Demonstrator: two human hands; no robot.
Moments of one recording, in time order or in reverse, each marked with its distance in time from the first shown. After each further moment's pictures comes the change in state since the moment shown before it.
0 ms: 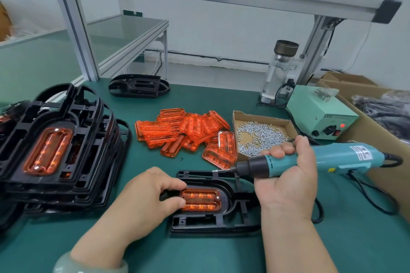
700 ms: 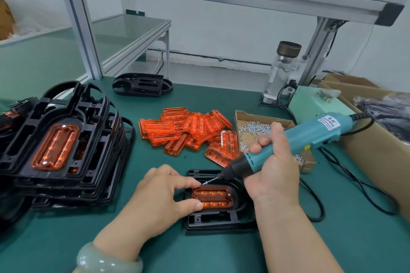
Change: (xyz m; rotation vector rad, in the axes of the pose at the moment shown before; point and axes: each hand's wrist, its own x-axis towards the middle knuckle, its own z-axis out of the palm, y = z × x) left_hand 0.003 0.003 0.014 0.021 -0.017 0.049; right_hand 0.001 0.021 0.009 -0.192 -0.122 0.077
